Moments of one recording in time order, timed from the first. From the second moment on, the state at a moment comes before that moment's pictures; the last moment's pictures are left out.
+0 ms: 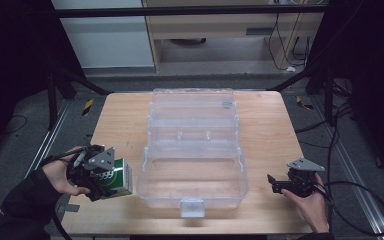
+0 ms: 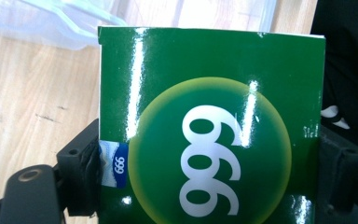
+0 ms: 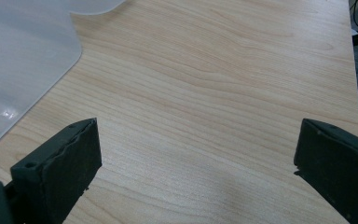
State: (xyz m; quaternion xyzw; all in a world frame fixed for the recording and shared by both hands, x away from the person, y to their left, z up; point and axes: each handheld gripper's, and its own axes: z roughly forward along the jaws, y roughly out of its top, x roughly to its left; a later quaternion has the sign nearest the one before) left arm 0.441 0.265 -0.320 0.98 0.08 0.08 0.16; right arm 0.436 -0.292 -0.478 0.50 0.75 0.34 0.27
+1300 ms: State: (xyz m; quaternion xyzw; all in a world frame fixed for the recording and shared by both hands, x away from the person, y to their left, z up) left arm 0.463 0.195 -0.308 0.98 0.03 0.08 0.16; right arm 0.437 -0.293 -0.478 0.50 0.75 0.34 0.27
